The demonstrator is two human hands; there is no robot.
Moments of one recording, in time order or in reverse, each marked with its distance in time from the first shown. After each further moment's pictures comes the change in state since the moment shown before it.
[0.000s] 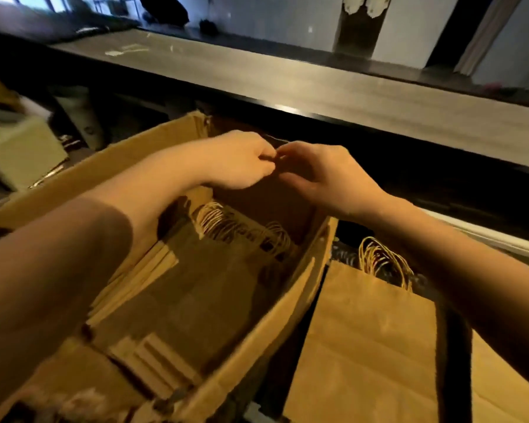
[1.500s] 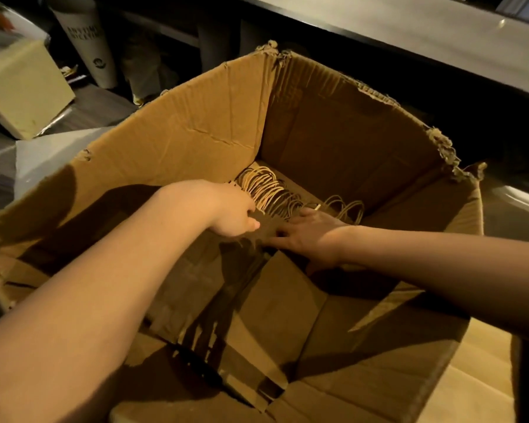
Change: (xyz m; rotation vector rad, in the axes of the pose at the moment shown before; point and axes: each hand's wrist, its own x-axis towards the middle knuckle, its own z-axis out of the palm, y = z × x) left_hand -0.014 -0.162 0.049 0.230 -0.605 -0.146; right_hand 0.043 -0.042 0.185 -0.582 -1.035 -0.399
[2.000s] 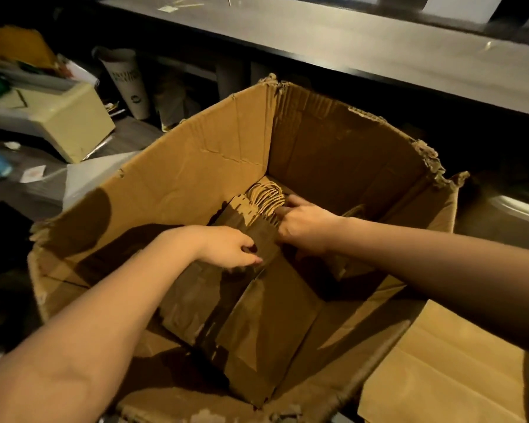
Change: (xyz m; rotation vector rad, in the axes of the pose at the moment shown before) left_hand -0.004 0.006 0.043 -0.288 -0.085 0.017; right_hand -0.023 0.006 -0.027 -0.169 0.246 -0.033
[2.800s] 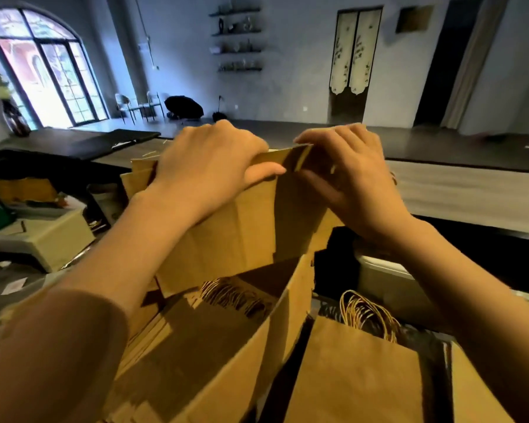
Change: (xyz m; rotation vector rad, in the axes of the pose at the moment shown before) left_hand -0.148 0.229 -0.089 0.646 1.363 0.228; right_hand -0.253 0.070 -0.061 0.248 1.360 0.569
